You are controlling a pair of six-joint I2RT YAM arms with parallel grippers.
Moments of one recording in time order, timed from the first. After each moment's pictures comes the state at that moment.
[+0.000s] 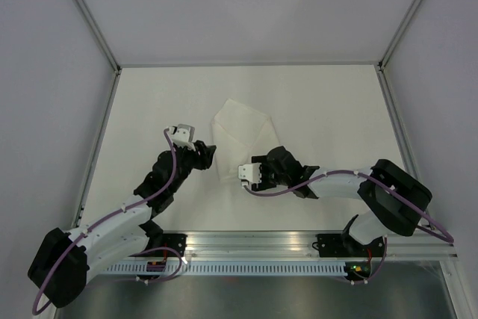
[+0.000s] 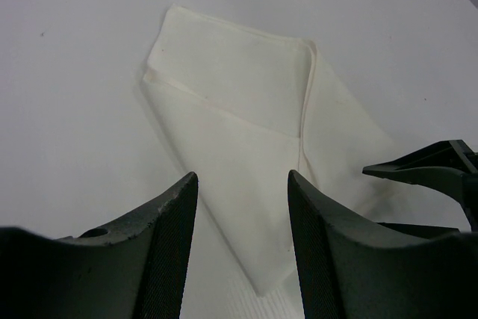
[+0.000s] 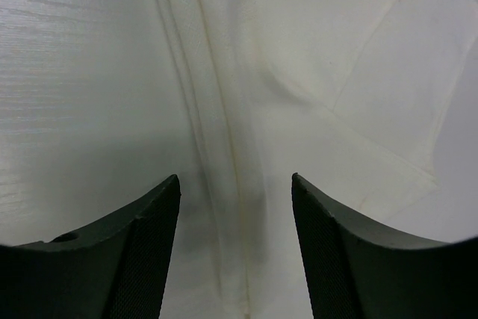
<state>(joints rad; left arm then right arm) -0.62 0.87 0.31 0.39 -0.19 -0.27 0.86 1.50 0.57 0.25 -0.09 -0.85</state>
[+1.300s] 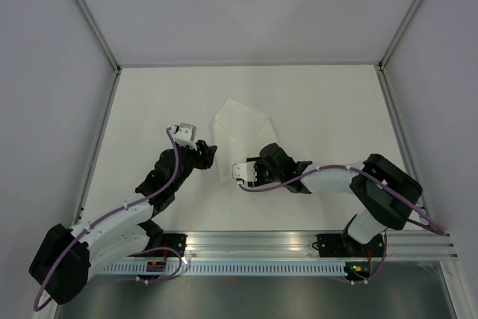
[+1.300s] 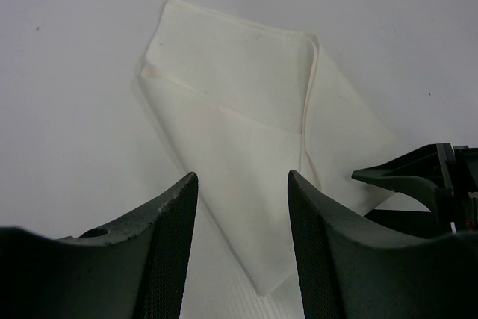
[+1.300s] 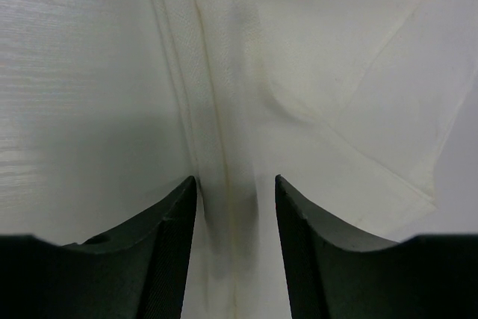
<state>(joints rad) -0.62 0.91 0.32 0.39 -0.18 -0.27 0.87 1.59 0.65 0.19 -0.06 -0.90</state>
